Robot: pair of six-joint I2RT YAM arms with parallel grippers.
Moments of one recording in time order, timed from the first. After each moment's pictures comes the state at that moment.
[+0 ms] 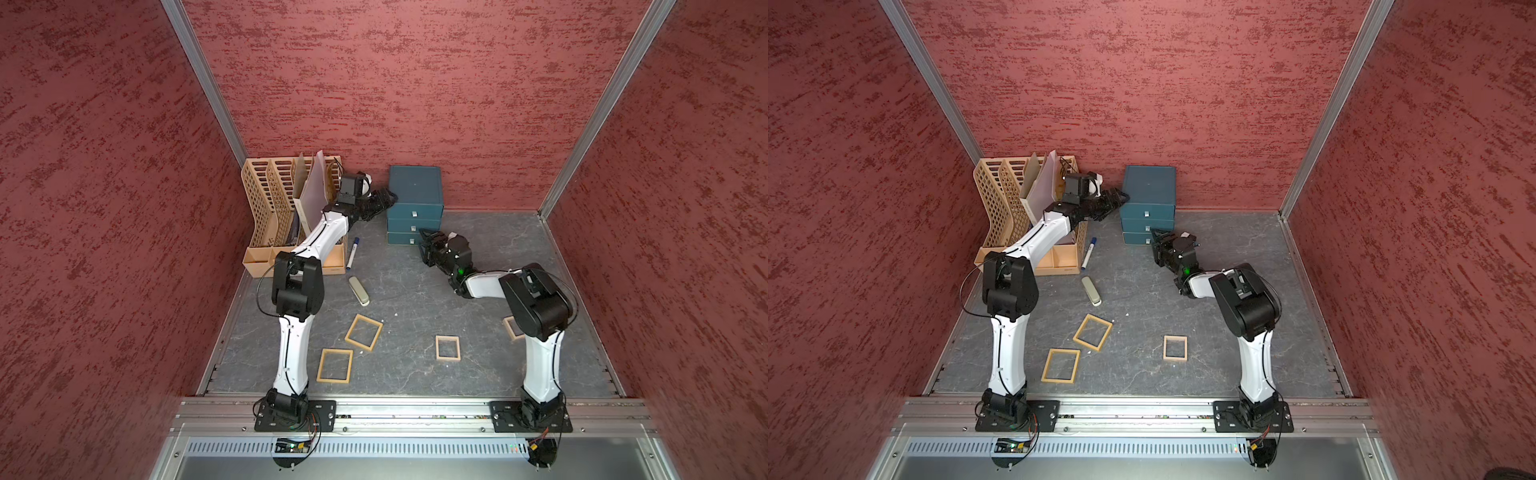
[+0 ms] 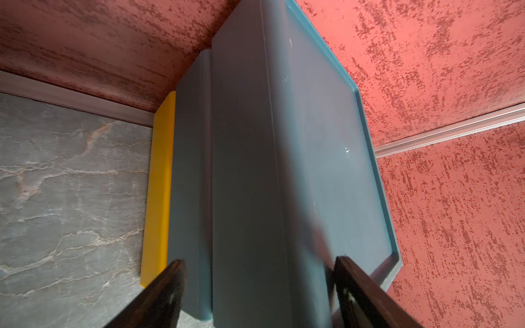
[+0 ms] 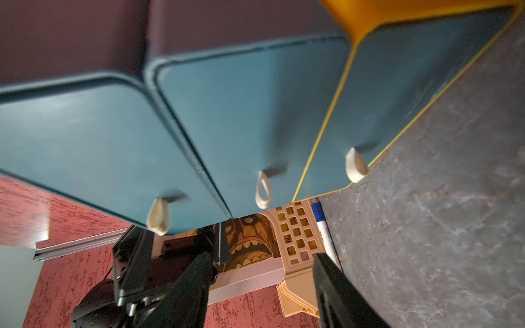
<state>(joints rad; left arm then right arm) -0.25 2.22 2.01 -0.31 0.44 -0.70 0.42 2.09 1.09 0.86 -0.15 1.71</state>
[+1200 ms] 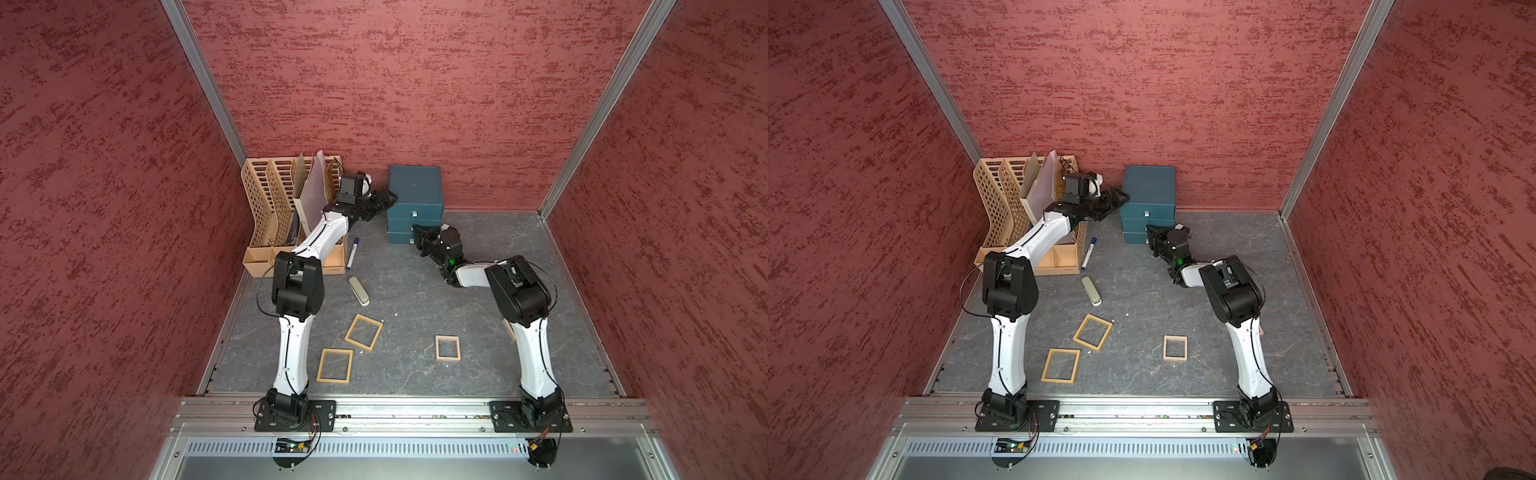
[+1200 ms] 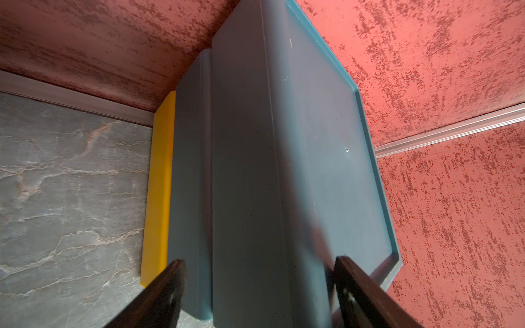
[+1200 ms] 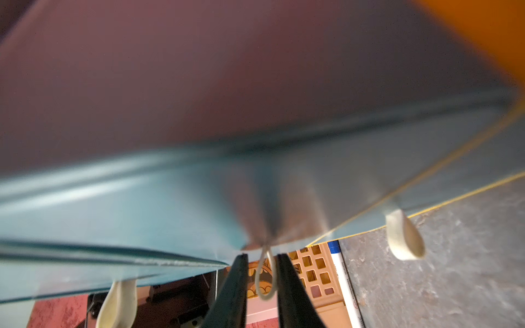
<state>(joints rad) -0.25 2.22 2.01 -0.32 0.44 -0.70 0.41 2.24 1.30 0.84 -0.15 1.71</state>
